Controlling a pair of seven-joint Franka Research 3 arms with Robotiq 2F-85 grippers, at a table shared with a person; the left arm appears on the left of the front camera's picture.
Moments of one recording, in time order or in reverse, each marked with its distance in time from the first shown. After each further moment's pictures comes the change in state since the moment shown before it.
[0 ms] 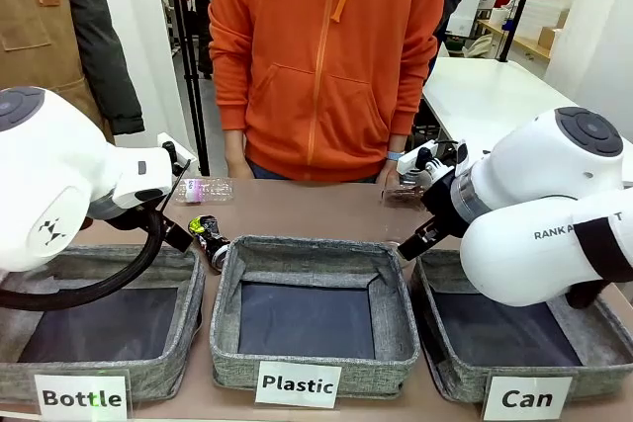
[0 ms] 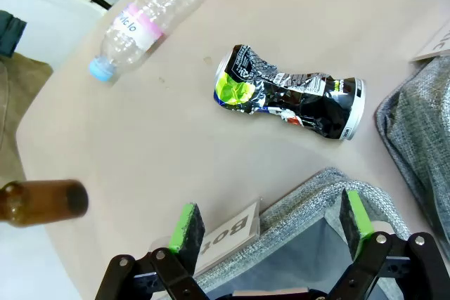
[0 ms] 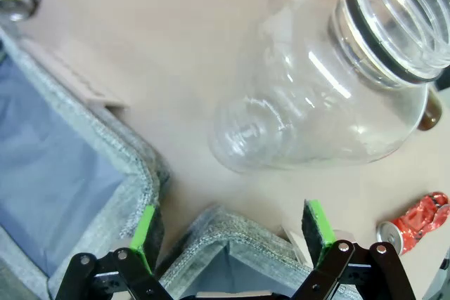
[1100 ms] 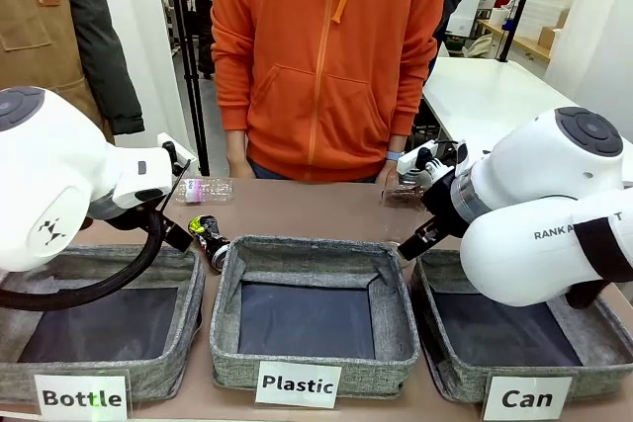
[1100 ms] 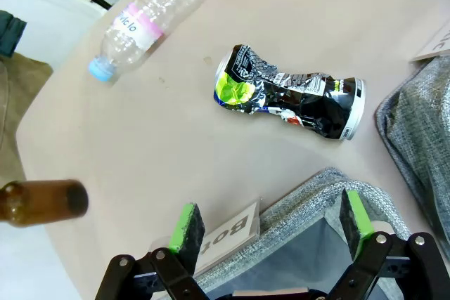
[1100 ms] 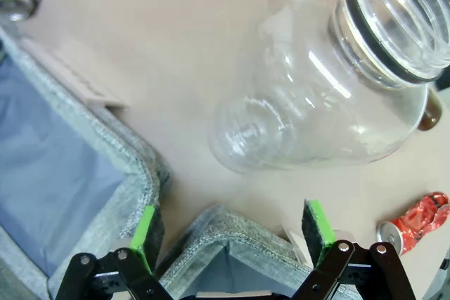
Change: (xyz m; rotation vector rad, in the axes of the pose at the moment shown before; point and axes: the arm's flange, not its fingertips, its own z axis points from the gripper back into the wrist) left arm 0.000 0.000 0.000 0.000 0.000 0.000; right arm 0.000 0.000 0.000 0.000 0.000 0.000
